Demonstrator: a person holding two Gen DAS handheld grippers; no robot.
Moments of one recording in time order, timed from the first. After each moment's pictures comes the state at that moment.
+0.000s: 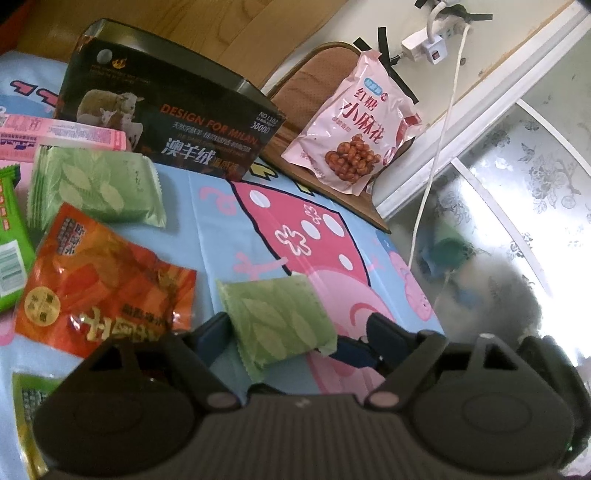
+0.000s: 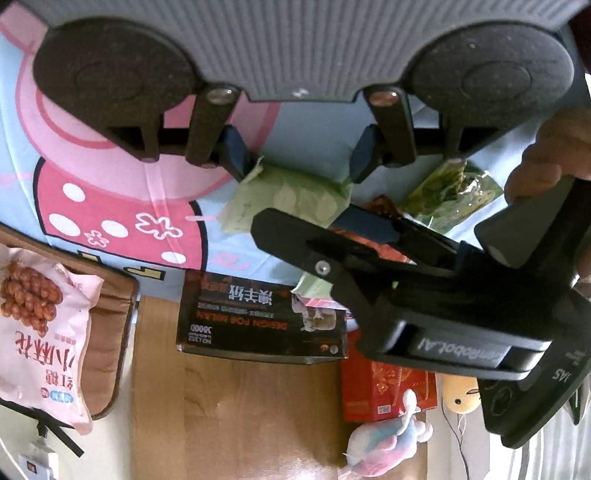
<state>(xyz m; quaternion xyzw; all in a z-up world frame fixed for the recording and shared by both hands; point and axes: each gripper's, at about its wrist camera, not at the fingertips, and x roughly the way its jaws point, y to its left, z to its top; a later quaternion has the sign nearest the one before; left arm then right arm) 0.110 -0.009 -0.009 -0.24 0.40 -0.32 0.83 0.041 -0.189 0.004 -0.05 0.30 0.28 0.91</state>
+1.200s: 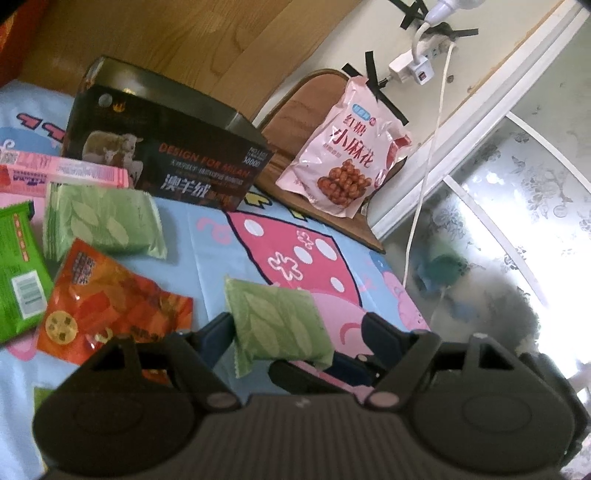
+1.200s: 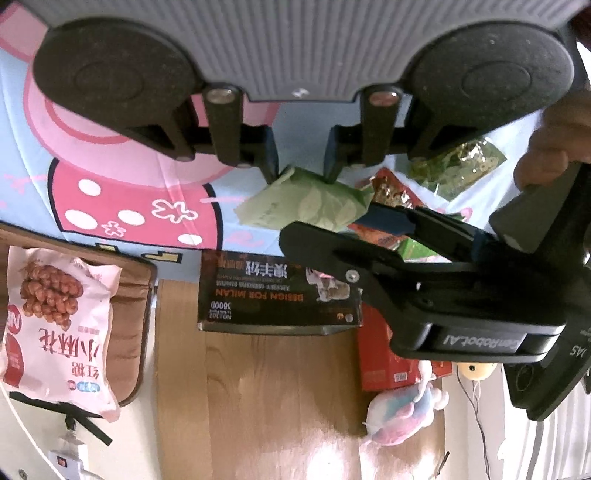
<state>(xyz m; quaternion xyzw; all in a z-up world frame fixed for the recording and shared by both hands) 0.101 -0.004 0.010 -0.24 0.36 -0.31 0.85 0.034 -0.195 0.012 -0.02 0.26 0.26 0.93</state>
